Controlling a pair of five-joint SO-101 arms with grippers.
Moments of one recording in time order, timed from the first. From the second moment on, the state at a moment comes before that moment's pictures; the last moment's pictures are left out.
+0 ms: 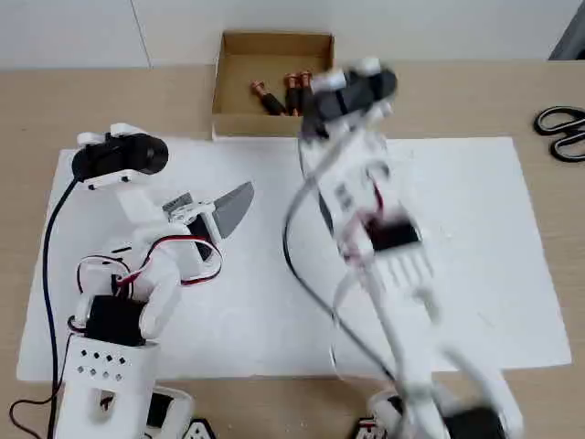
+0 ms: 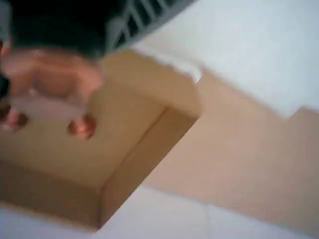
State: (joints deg) left arm 6.4 -55.9 48.0 55.2 28.3; right arm -19.5 -17.1 28.2 13.6 -1.1
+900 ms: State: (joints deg) left arm 6.2 -69.1 59.9 50.8 28.2; right arm -24.4 60.0 -50.2 12.2 -1.1
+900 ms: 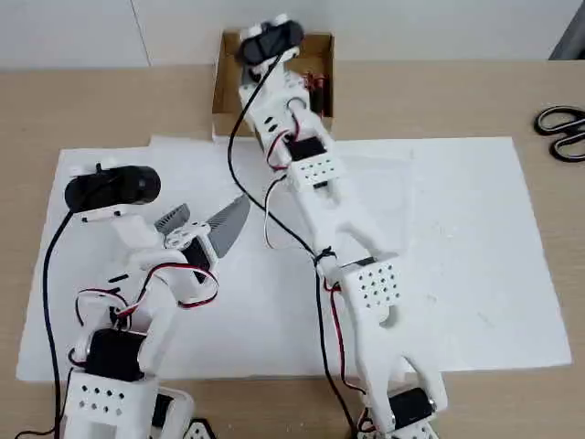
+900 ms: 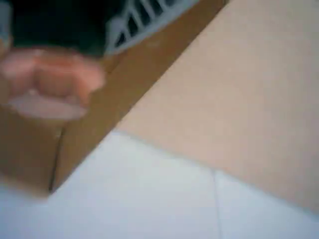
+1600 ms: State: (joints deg) left arm 6.2 -69.1 60.4 50.8 28.2; right arm -24.4 79.0 -69.9 12.2 -1.0
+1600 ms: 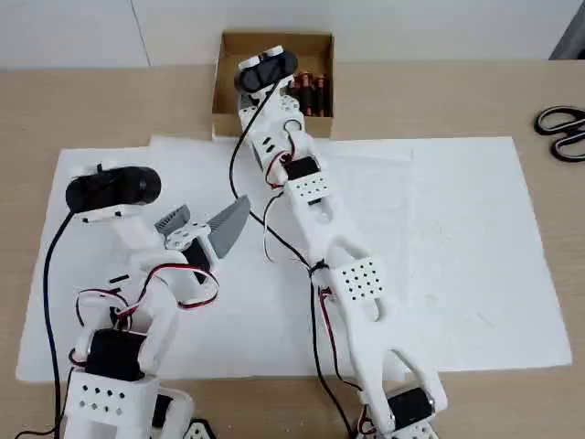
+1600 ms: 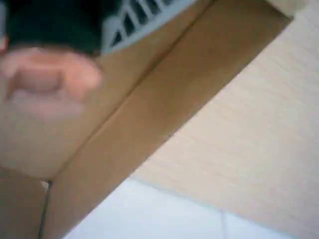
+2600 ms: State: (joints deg) left arm 3.6 -69.1 57.4 49.7 28.2; right arm -13.0 56.6 -93.9 55.9 -1.0
